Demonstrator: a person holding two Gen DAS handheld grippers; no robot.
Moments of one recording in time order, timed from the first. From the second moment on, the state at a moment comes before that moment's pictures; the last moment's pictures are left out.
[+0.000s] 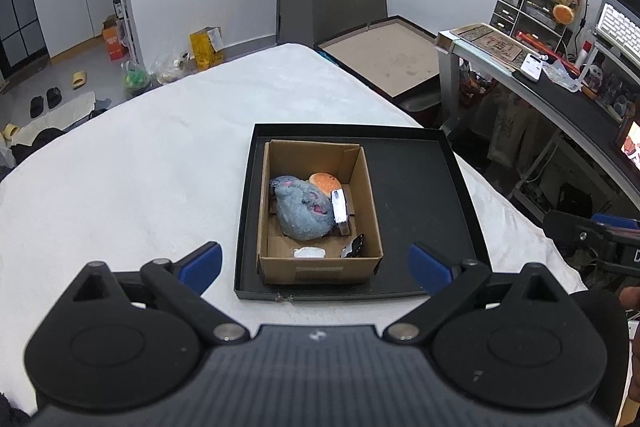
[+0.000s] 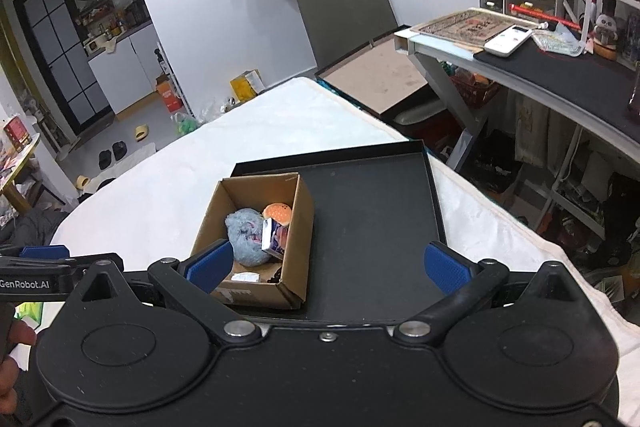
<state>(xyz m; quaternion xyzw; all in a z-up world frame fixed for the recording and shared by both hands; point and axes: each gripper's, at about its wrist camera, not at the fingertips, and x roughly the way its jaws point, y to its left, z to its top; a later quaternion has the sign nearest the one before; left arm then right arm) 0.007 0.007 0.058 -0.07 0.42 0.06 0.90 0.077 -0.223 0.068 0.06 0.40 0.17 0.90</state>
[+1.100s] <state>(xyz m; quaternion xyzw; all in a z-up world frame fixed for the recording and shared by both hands) -0.018 -0.007 0.070 -0.06 0.40 0.05 0.91 0.058 -0.232 0.077 0.06 0.38 0.18 0.91</state>
